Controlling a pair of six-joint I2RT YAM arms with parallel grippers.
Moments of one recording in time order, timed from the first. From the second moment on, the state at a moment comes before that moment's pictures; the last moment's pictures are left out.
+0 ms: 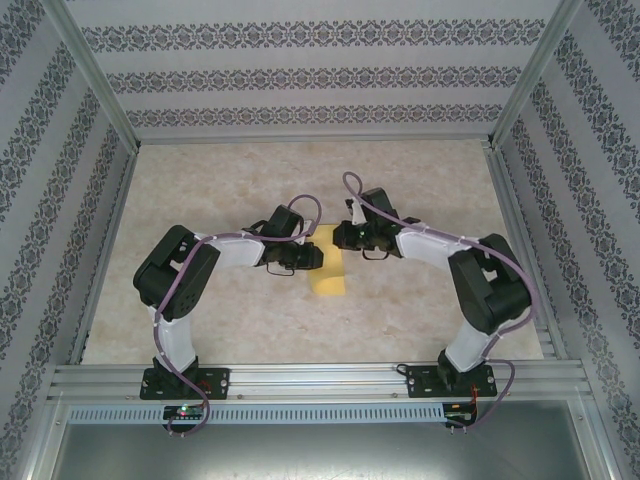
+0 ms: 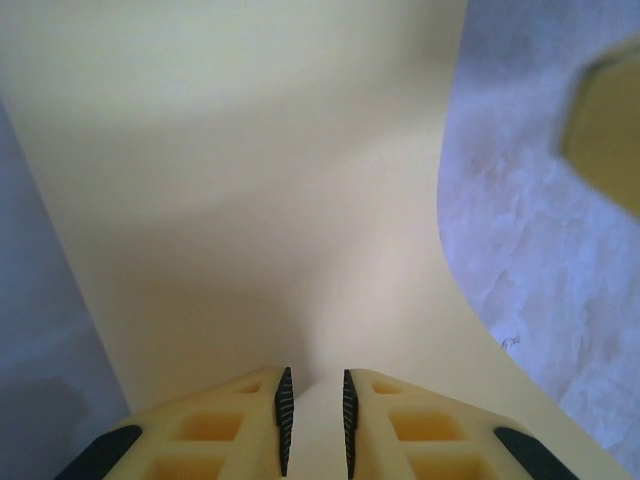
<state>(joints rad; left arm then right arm) -0.55 1.89 1.00 -0.09 0.45 -0.53 0.47 1.79 1.00 -0.09 -0.42 0.55</state>
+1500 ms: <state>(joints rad) -0.61 1.78 0.84 0.01 0.43 -0.52 0.49 1.95 1.09 -0.14 -0.42 0.57</state>
